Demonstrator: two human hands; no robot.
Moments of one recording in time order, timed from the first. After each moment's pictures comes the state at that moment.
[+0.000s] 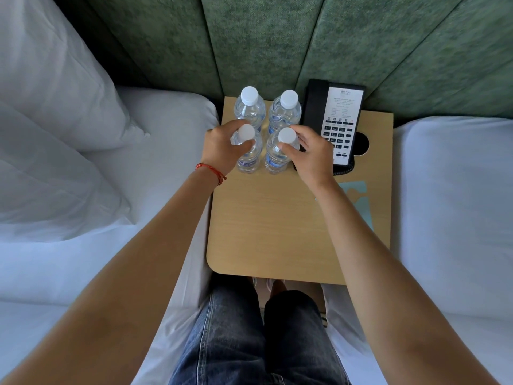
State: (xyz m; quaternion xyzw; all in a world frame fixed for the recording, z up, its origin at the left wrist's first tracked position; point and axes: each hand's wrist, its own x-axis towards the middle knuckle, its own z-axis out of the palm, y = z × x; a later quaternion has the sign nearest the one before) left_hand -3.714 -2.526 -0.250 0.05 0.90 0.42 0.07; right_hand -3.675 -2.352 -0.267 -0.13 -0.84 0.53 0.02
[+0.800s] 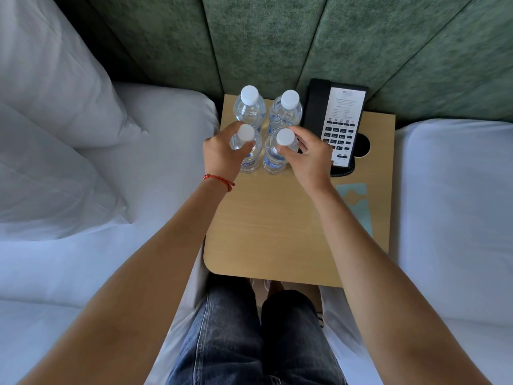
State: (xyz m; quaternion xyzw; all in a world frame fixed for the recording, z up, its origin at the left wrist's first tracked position) left_hand -3.703 -2.514 -0.262 -0.03 0.90 0.43 0.02; right_hand -3.675 -2.356 -0.276 -0.14 -0.83 0.54 0.04
